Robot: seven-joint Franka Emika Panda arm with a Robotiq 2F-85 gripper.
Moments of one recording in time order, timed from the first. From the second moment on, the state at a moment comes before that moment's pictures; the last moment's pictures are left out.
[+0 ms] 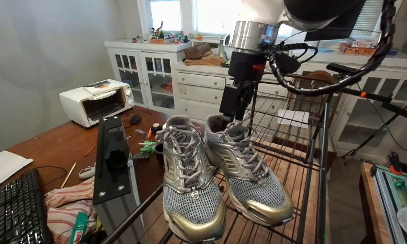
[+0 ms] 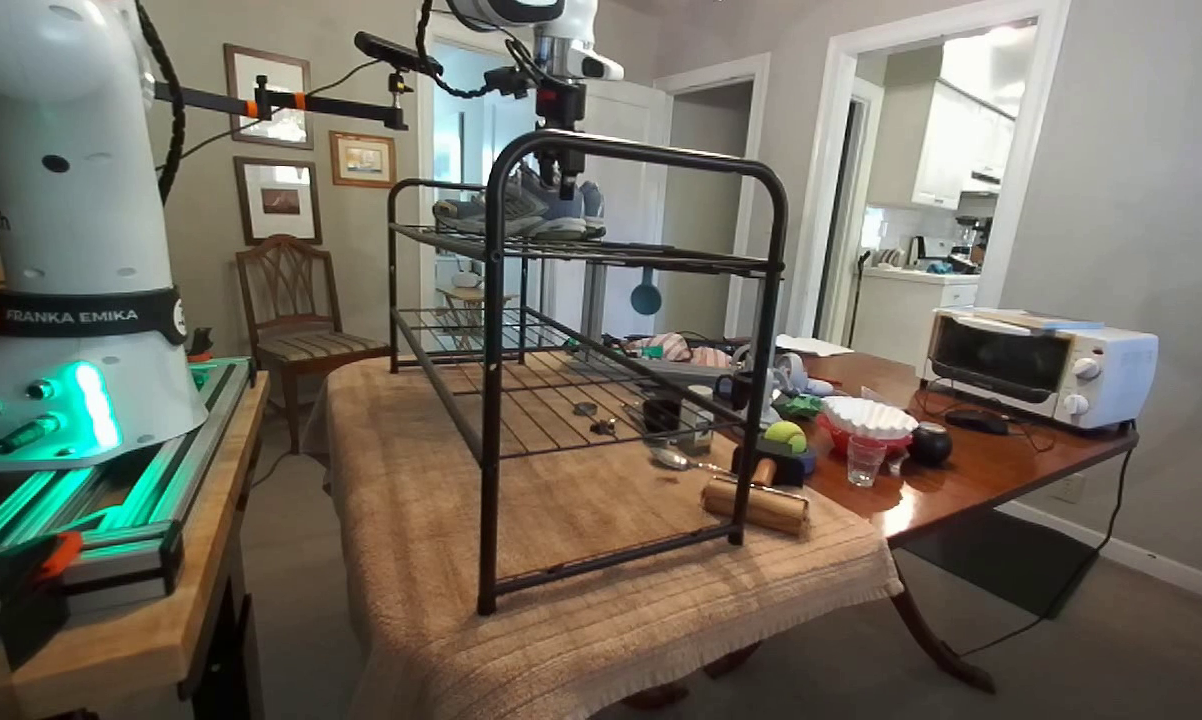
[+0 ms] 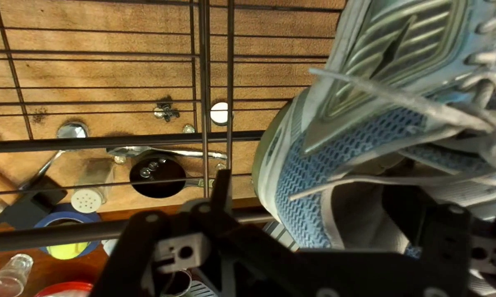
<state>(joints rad) 0.13 -0.08 0.14 -2.19 0.22 2.23 0.10</state>
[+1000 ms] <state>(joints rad) 0.13 -0.05 0.13 -2.15 0.23 2.19 0.01</state>
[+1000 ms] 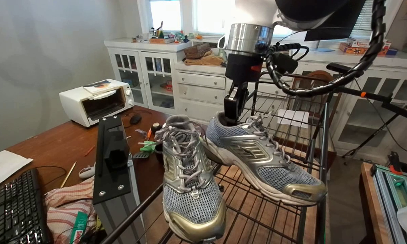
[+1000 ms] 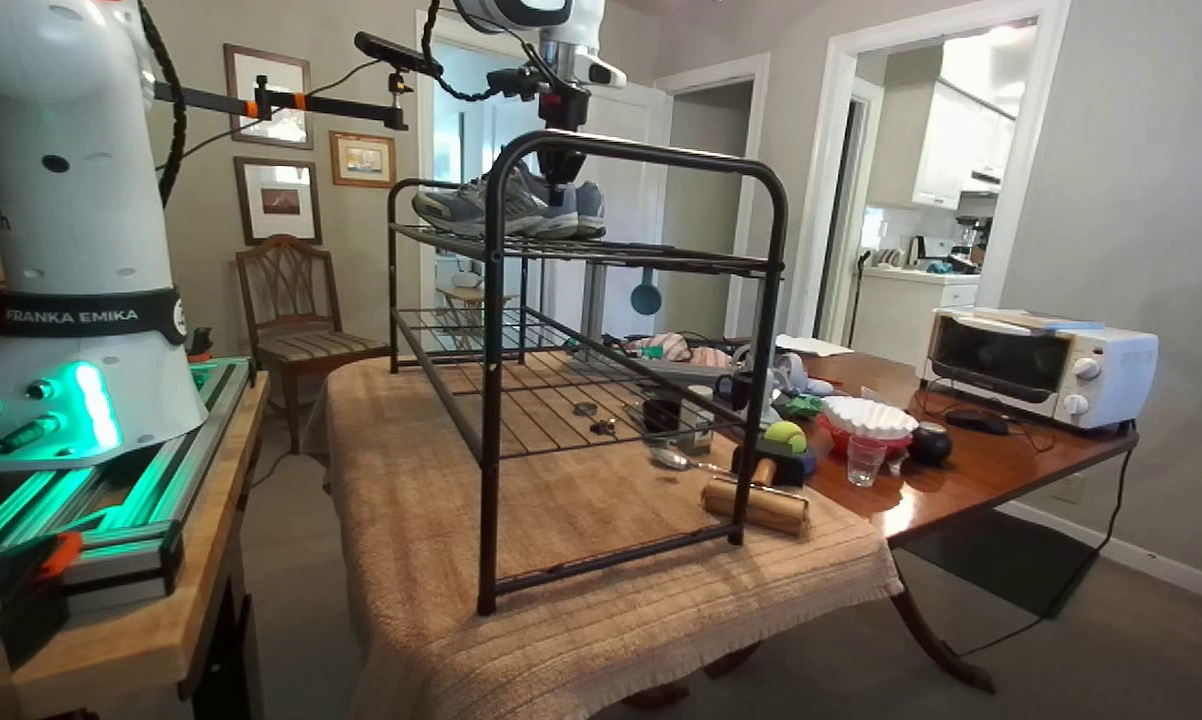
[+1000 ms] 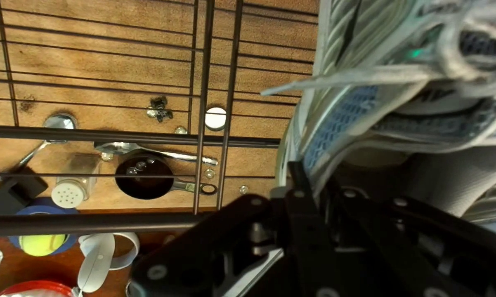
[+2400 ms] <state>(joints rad) 0.00 -0.29 -0.04 -2.22 0.05 1.95 -0.20</state>
